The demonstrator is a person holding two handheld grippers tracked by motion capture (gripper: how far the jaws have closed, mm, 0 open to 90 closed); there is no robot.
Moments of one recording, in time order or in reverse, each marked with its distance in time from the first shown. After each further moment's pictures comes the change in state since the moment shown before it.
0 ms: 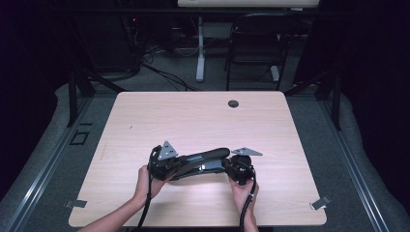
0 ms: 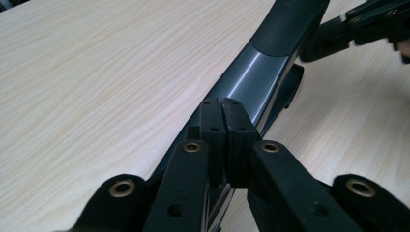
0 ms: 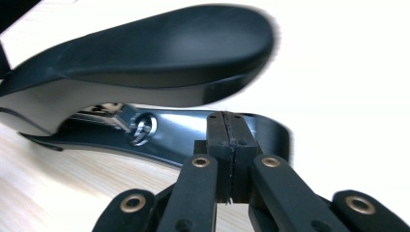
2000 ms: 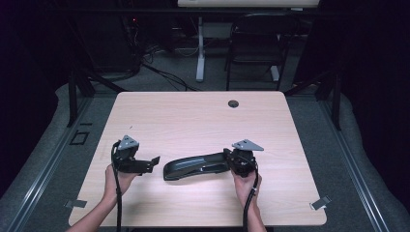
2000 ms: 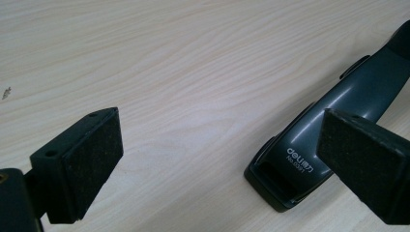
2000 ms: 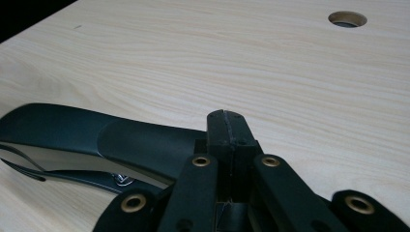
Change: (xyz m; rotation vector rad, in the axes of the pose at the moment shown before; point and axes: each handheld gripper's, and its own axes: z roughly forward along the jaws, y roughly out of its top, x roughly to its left) left arm 0.074 -0.037 -0.050 0.004 0.142 -0.231; right arm 0.002 0.023 -0.008 -0.121 -0.039 -0.123
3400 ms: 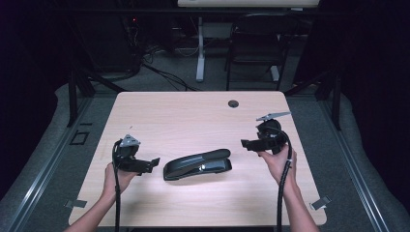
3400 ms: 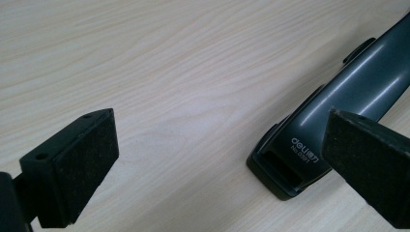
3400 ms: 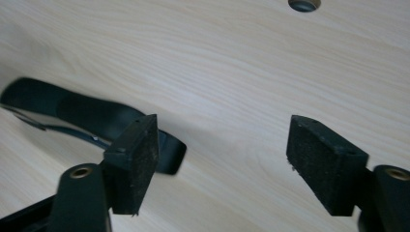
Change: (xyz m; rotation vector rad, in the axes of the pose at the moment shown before) left arm 0.007 0.002 0.006 0.078 -0.029 0.007; right arm -0.067 0.081 -0.056 0.290 0.026 -0.051
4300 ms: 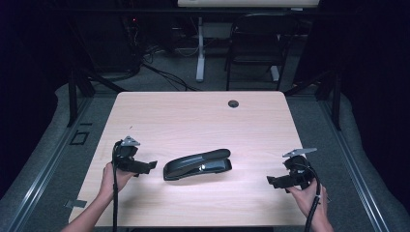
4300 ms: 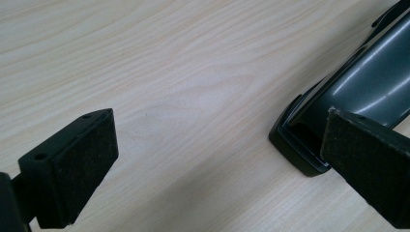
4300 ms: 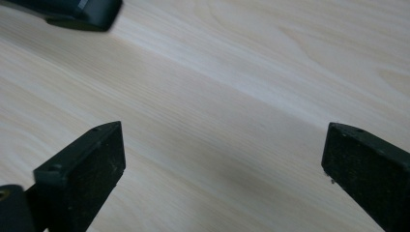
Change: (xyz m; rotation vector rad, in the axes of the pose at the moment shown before) left arm 0.015 -0.009 0.013 0.092 -0.003 0.000; right arm -0.045 -0.116 -0.010 0.136 -0.047 0.020
